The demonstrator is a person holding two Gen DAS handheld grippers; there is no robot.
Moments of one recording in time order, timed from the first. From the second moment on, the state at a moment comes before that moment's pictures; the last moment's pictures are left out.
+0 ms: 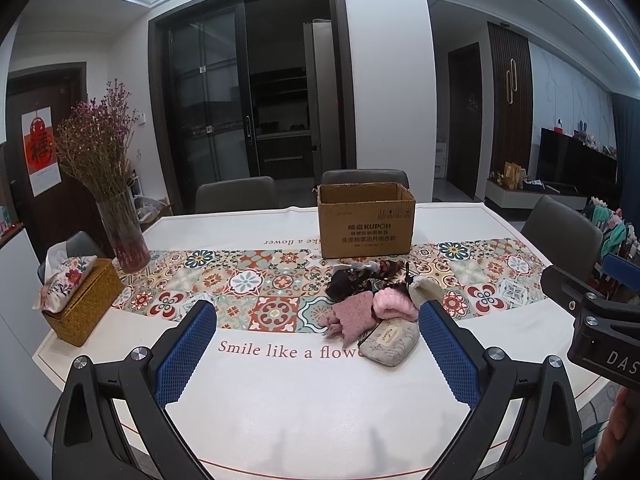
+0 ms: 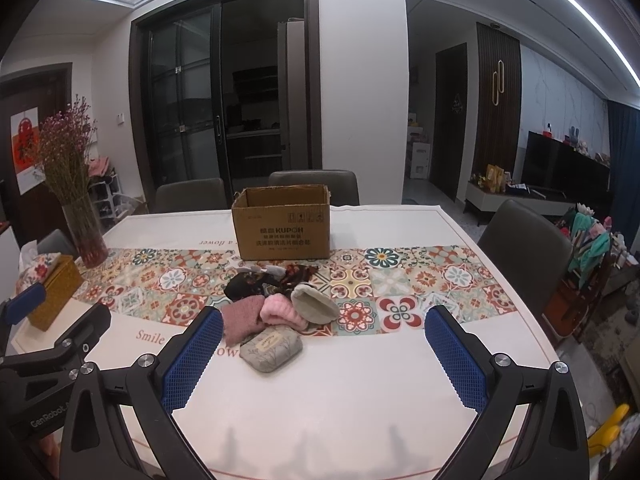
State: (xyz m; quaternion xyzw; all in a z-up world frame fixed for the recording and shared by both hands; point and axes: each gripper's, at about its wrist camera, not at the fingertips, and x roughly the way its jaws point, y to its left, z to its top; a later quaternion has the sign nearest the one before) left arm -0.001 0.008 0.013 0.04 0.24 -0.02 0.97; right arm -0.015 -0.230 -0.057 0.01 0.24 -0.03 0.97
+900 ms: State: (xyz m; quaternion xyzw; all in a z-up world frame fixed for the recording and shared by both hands) left arm 0.106 0.017 -0.030 0.08 0.30 -0.07 0.95; right arm 0.088 -0.216 -0.118 0.08 0.35 -0.02 0.93
